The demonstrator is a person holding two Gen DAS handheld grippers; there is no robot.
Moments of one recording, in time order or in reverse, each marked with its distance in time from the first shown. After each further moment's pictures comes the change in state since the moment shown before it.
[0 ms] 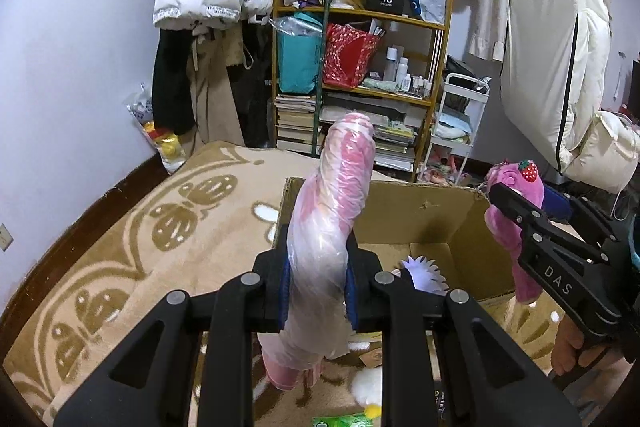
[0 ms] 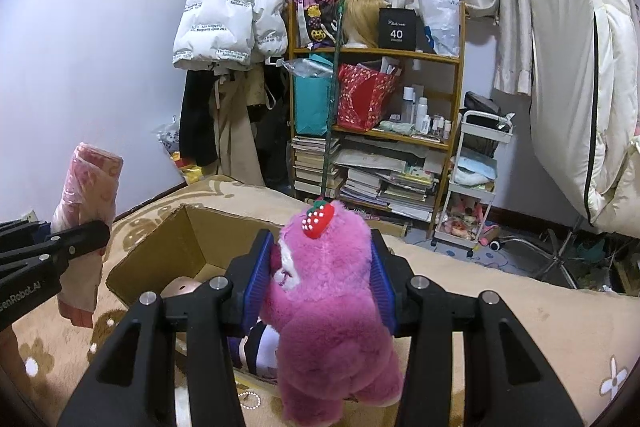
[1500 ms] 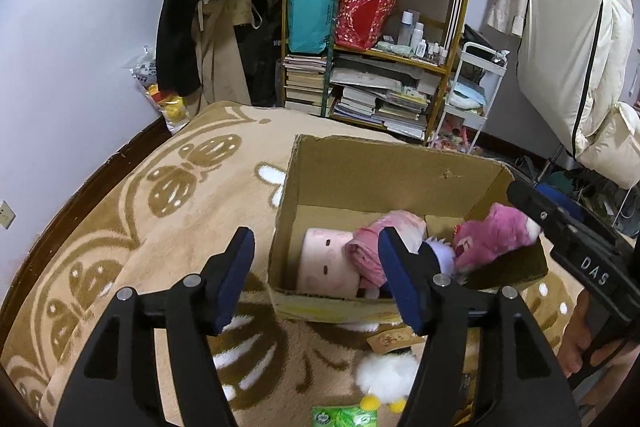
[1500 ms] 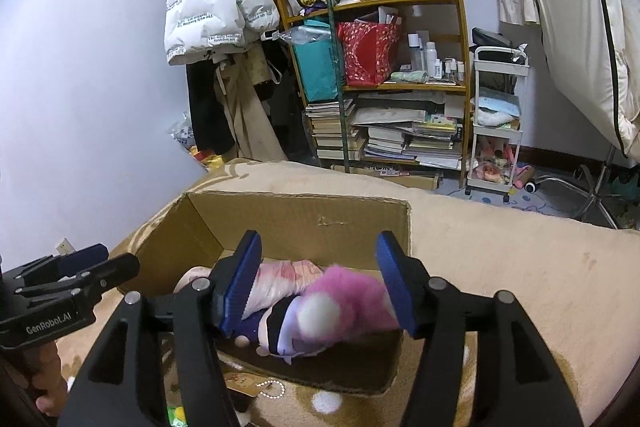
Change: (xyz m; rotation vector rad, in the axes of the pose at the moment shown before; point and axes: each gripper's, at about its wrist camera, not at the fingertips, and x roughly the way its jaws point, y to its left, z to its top) left arm 0.028 0.006 -0.006 -0.026 0.142 0.037; right arm 0.028 -0.030 -0.018 0.174 0.119 0.126
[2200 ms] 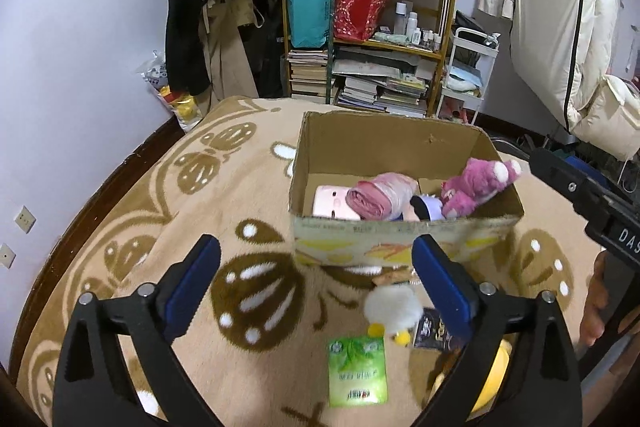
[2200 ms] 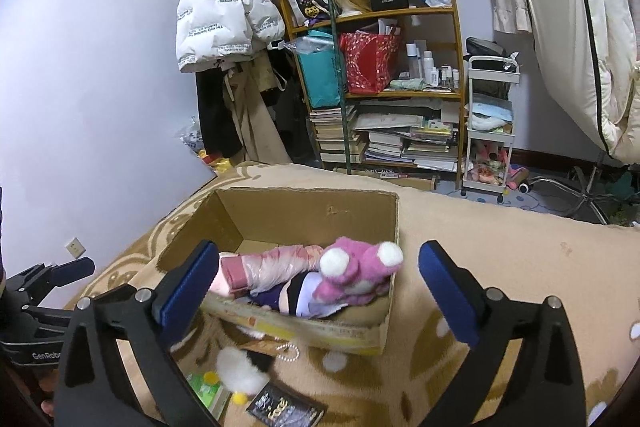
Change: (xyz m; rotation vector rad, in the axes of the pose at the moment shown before) left arm -0.066 -0.006 -0.029 0.053 0.026 0.035; right arm -0.058 0.009 -0.015 0.004 -0.027 0.005
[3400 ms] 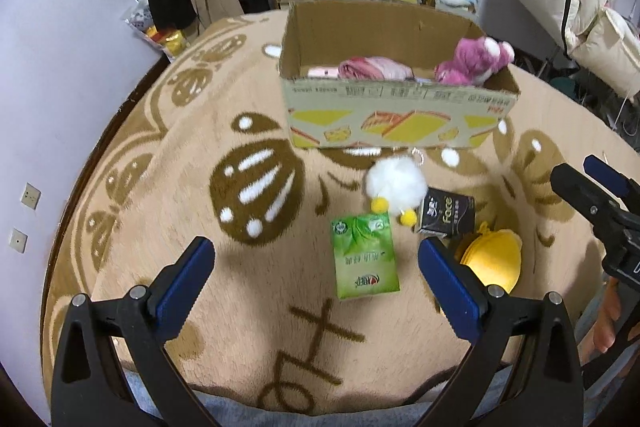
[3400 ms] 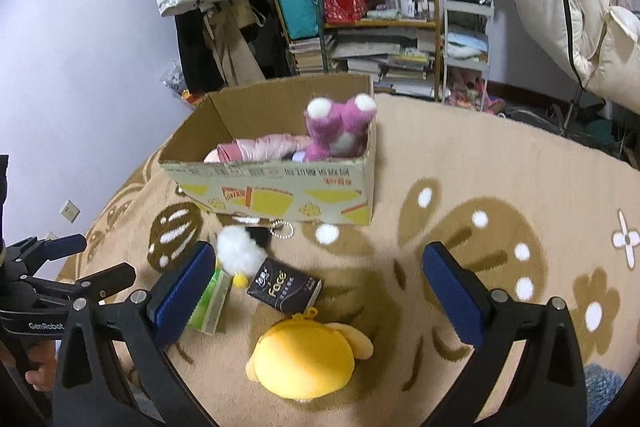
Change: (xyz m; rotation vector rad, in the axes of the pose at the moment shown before) left arm 0.001 -0.003 -0.052 0.075 0.307 -0.008; right arm -0.045 0.005 -0.062 0.056 0.257 -0.071
